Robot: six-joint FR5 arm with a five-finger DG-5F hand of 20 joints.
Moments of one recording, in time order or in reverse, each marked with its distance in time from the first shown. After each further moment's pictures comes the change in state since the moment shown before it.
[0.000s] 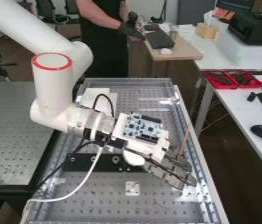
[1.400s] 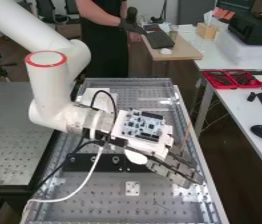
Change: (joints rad) arm -0.012 0.015 -0.005 0.062 0.004 0.081
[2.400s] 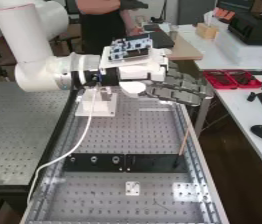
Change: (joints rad) arm 0.080 0.236 -0.124 0.148 -0.052 0.001
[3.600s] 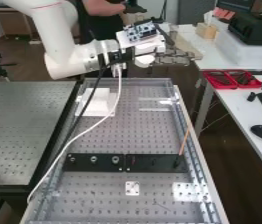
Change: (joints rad) arm 0.184 -0.028 0.008 0.018 -0.158 0.090
